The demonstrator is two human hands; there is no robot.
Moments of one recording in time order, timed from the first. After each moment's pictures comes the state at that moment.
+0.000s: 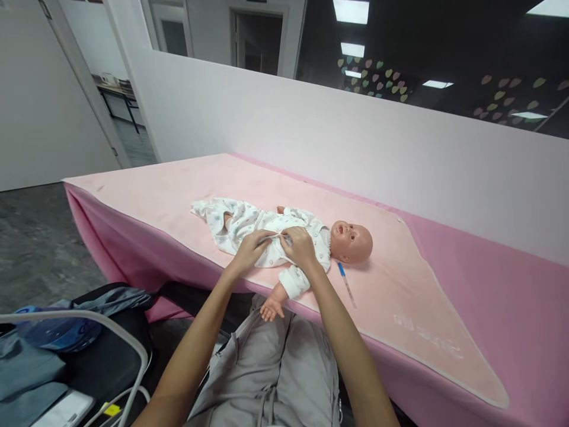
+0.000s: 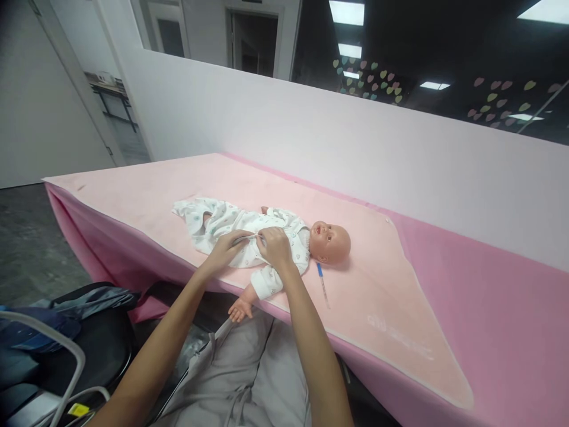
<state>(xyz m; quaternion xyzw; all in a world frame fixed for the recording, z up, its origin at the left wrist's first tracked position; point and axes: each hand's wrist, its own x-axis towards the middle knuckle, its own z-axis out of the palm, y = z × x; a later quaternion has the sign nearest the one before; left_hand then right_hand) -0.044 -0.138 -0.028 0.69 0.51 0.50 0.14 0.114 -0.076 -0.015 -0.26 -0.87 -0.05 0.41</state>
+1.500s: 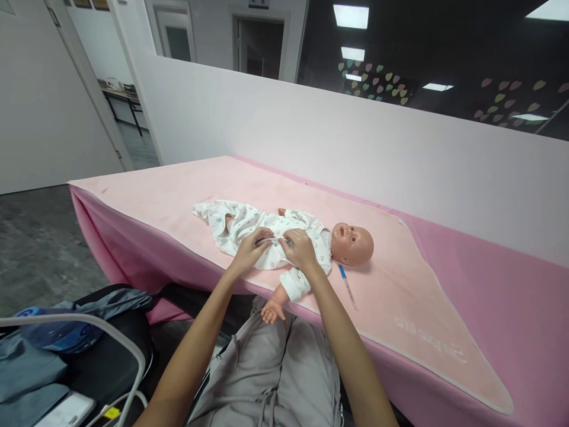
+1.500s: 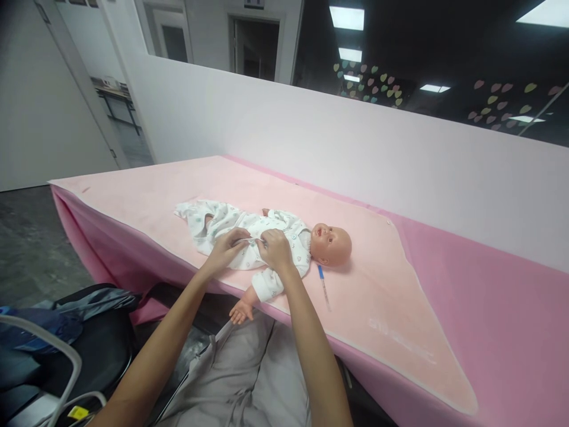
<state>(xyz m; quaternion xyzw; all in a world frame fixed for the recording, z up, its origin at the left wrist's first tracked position) -0.043 -0.140 -0.029 0.65 0.47 0.57 0.18 0.115 -0.076 -0.016 -0.29 -0.88 -0.01 0.38</state>
